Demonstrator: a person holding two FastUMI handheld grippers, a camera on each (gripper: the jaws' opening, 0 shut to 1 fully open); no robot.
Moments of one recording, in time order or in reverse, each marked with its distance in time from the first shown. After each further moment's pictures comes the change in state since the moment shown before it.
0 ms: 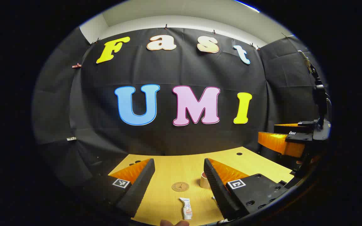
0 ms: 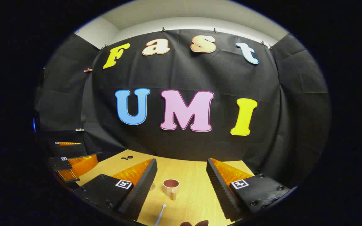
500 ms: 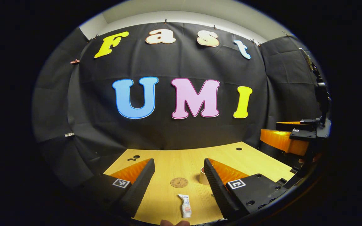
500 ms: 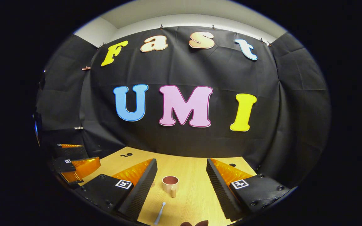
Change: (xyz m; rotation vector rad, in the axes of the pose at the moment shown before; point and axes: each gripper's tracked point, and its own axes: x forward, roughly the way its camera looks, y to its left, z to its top) left arm 0.012 -0.005 -0.025 -0.001 0.066 -0.010; right arm 0.002 -0.007 -0.015 0.003 0.042 -0.015
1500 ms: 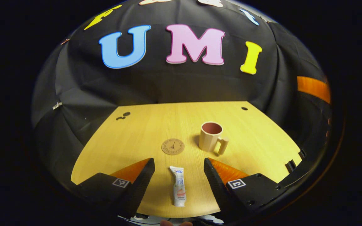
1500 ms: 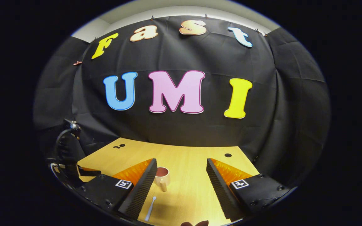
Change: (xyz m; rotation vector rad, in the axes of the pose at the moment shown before) left arm 0.075 -0.024 -0.172 -0.013 0.480 0.001; right arm 0.025 -0.047 -0.044 0.032 0.114 -0.039
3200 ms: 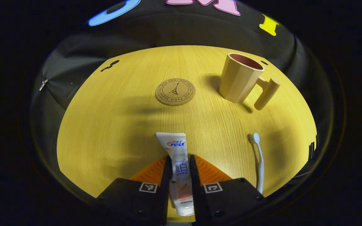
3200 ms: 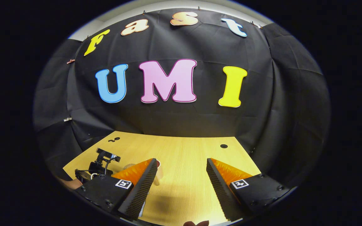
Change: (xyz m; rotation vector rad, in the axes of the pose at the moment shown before) left arm 0.104 0.020 -0.116 0.000 0.423 0.001; right arm 0.014 -0.032 -0.032 0.019 0.090 -0.015
